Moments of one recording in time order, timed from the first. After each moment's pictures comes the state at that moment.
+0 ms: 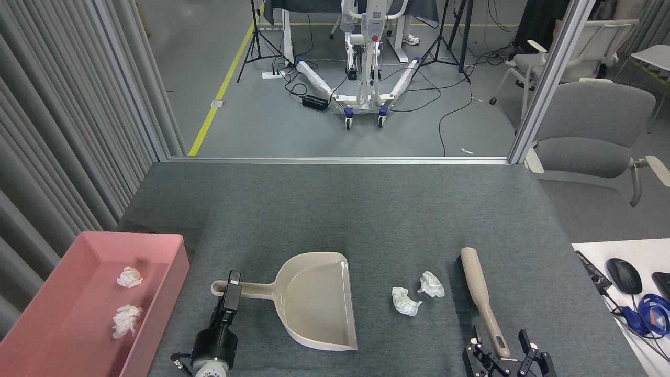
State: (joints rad) left arm -0.24 0.02 -0.14 -0.91 -0.35 -0.35 0.29; right arm 0.13 -0.03 -0.08 -1.39 1.45 -0.02 -0.19
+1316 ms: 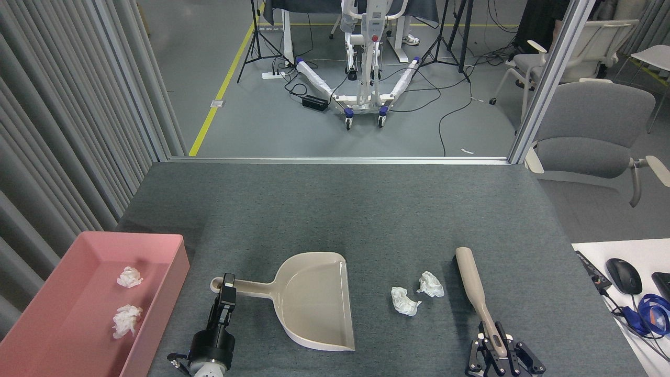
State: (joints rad) left arm -0.23 0.03 -0.14 -0.91 -0.36 -0.38 0.31; right arm 0.12 -0.04 -0.07 -1.36 1.45 -0.08 -0.20
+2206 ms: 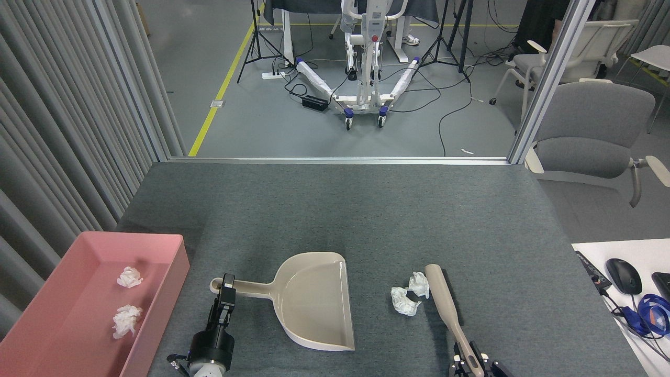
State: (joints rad) left arm -0.23 0.04 -0.14 -0.90 -0.36 -0.39 0.31; right arm 0.22 -0.02 0.01 -1.43 1.46 -0.12 -0.19
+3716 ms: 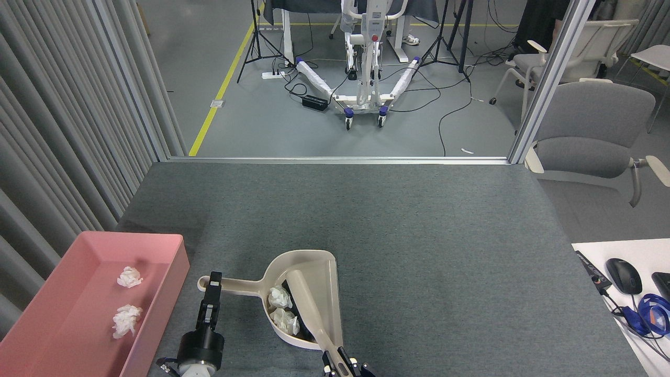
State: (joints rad) left arm -0.21 0.08 -0.18 -0.96 -0.17 -0.43 0.31; right arm 0.15 0.14 0.46 -1.38 1.39 -0.04 -0.22
